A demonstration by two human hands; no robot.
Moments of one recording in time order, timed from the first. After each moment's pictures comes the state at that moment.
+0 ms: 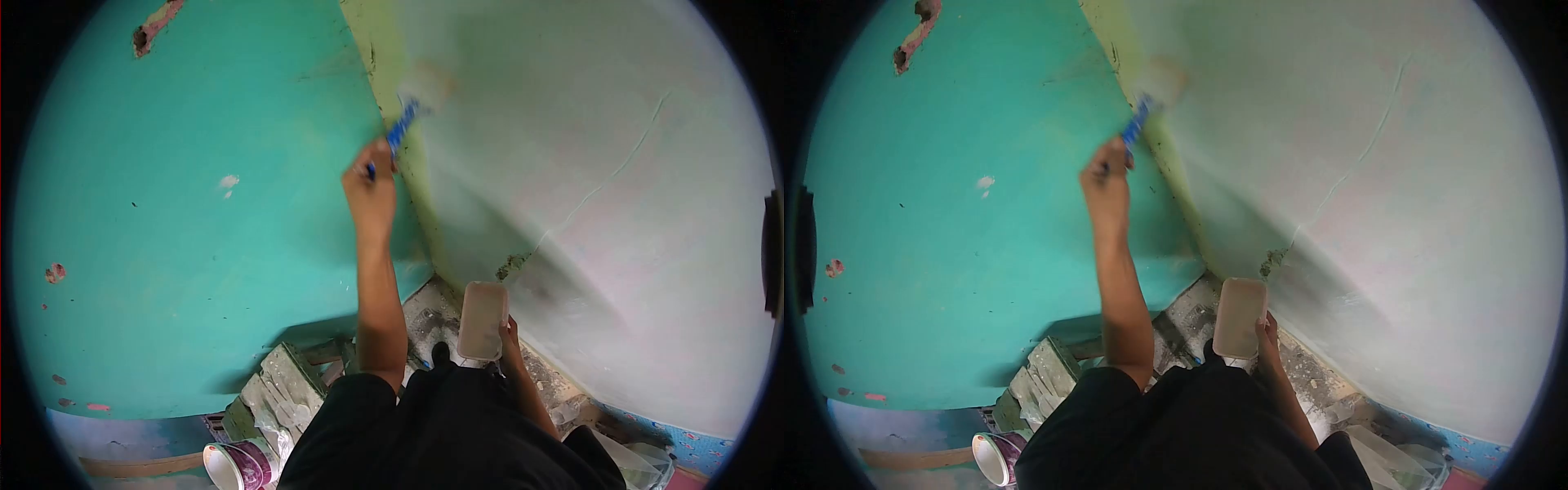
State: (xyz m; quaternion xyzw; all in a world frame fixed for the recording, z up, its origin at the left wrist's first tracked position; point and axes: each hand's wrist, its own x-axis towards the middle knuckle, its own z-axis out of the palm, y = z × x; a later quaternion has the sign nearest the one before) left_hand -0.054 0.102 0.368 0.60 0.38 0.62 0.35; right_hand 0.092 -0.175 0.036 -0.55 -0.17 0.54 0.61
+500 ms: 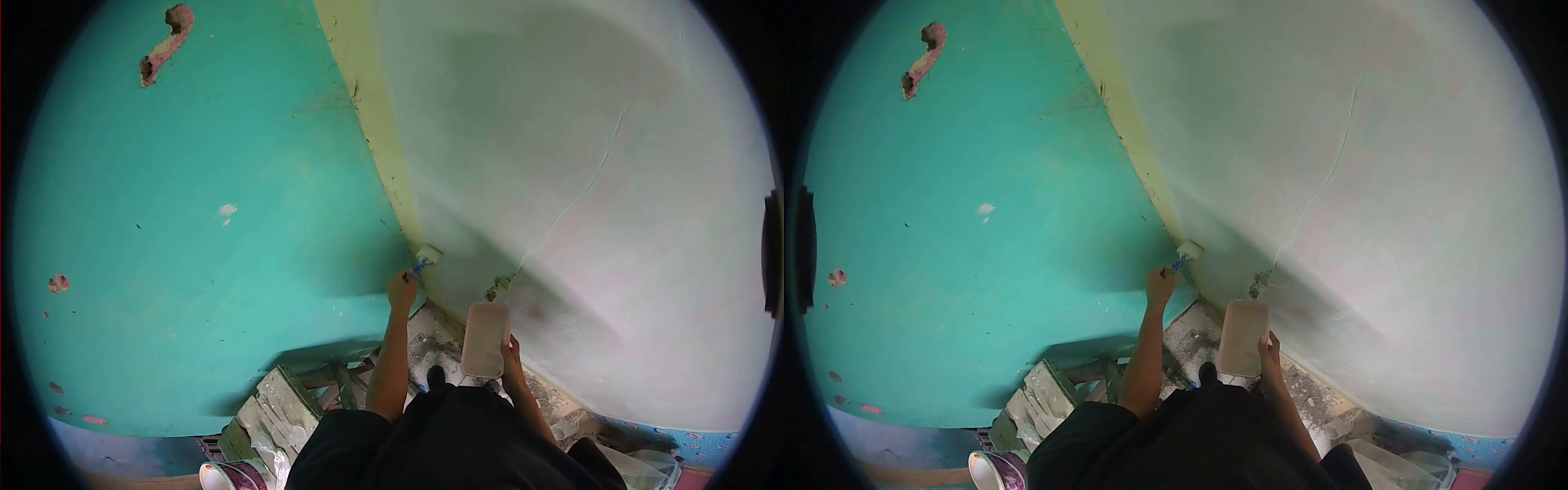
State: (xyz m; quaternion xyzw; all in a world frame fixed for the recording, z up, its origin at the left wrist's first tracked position) left_hand -0.072 0.107 0.059 0.68 0.60 0.33 0.26; right_hand 0.114 -0.187 0.039 -0.59 -0.14 0.52 0.60
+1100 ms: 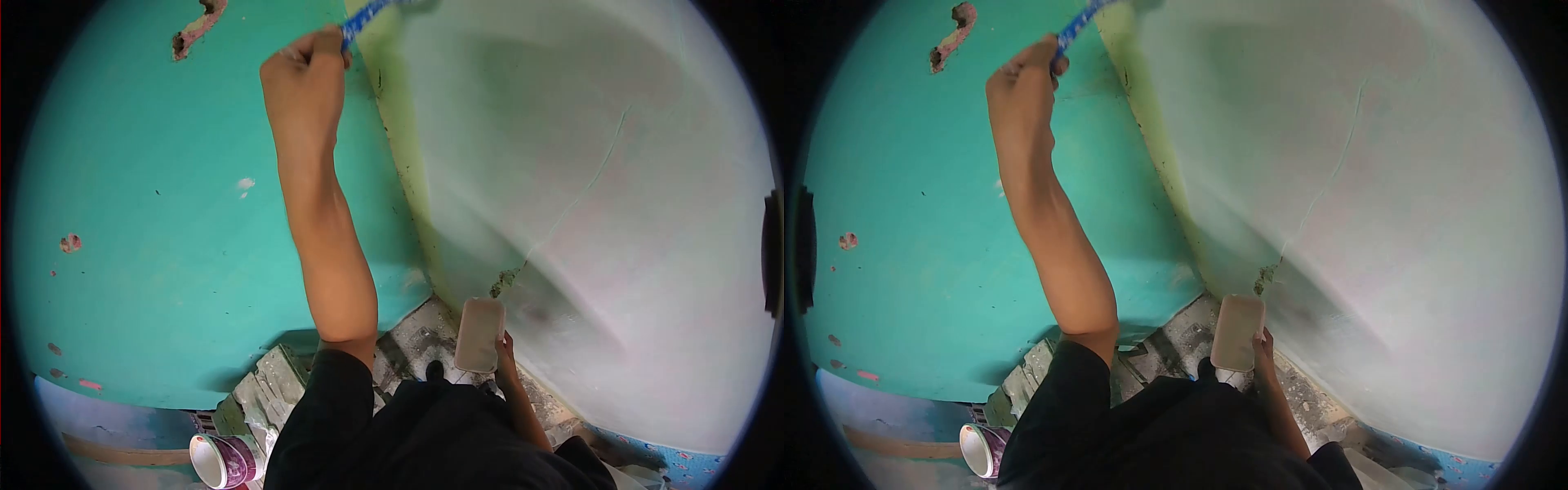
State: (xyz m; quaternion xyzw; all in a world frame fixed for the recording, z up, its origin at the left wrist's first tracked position) left_hand -0.050 0.066 0.566 0.61 0.40 0.65 0.20; right_hand 0.109 -0.184 0.017 -0.56 -0.16 0.54 0.60
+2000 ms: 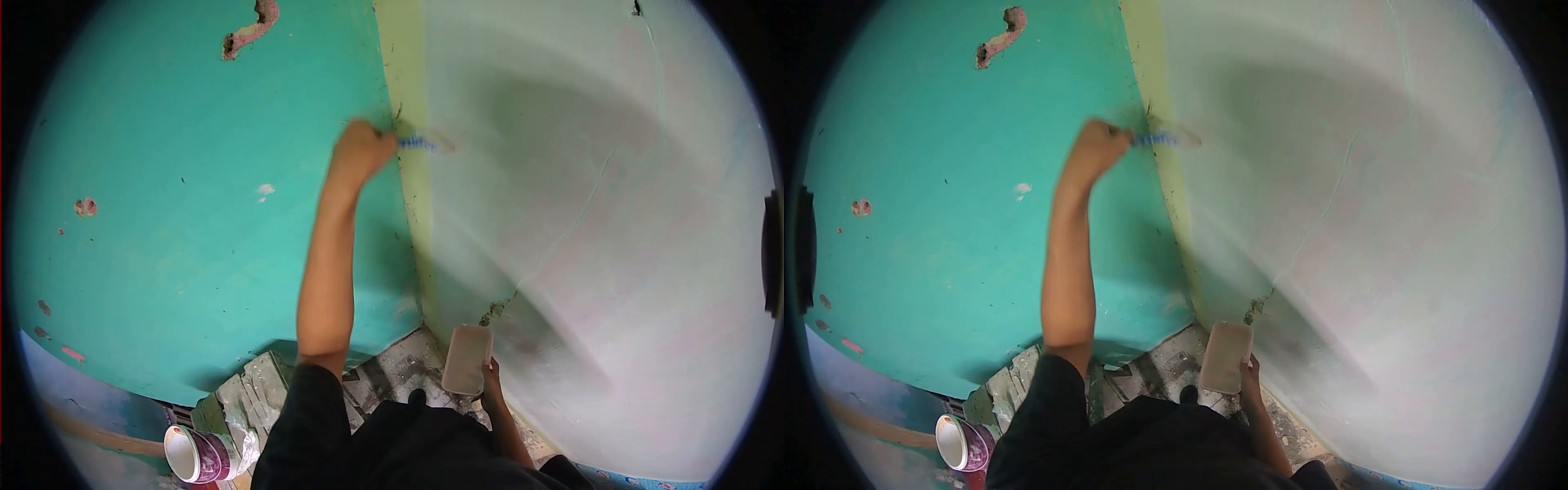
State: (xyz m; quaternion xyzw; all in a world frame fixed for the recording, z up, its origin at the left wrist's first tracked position) left_hand -0.074 0.126 0.510 0.75 0.53 0.38 0.12; right_hand 0.119 -0.180 0.019 -0.56 -0.17 0.56 0.58
